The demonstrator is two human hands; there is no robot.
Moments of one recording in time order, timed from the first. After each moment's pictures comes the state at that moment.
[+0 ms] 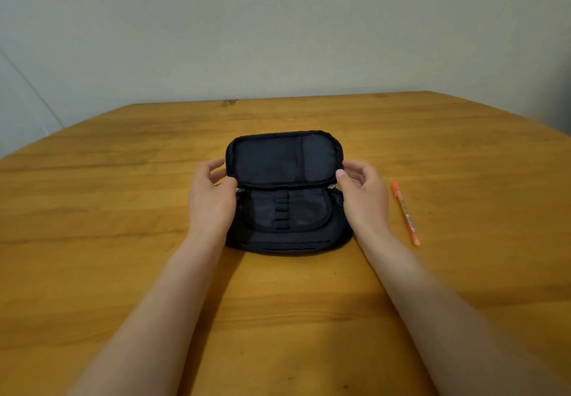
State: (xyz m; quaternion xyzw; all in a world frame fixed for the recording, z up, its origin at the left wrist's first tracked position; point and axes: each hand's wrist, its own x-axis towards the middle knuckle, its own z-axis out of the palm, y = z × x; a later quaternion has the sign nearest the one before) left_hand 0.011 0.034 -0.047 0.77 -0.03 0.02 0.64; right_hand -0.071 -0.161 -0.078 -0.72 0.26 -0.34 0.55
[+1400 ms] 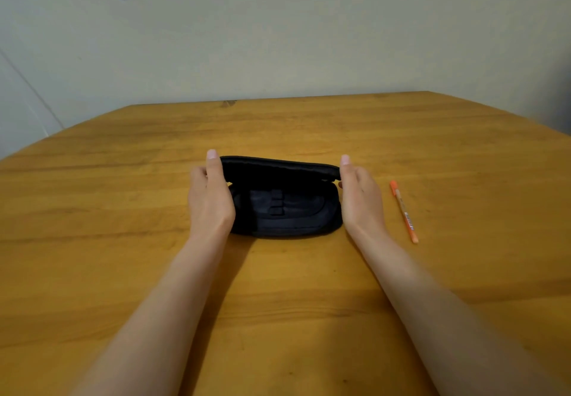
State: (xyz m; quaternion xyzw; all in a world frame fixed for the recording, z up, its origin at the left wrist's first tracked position) left_hand 0.002 0.032 -0.043 0.76 0.01 0.05 0.64; right_hand -0.081 -0.146 -0.070 -0.75 0.28 -0.33 0.50
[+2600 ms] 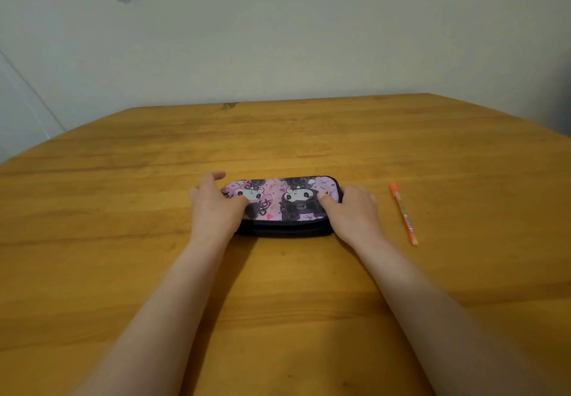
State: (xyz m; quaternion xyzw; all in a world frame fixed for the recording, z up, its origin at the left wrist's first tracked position) left_hand 0.016 0.035 -0.061 0.85 -0.05 0.04 0.52; right_hand -0.078 -0.146 -0.071 -0.88 0.31 -0.17 0.32
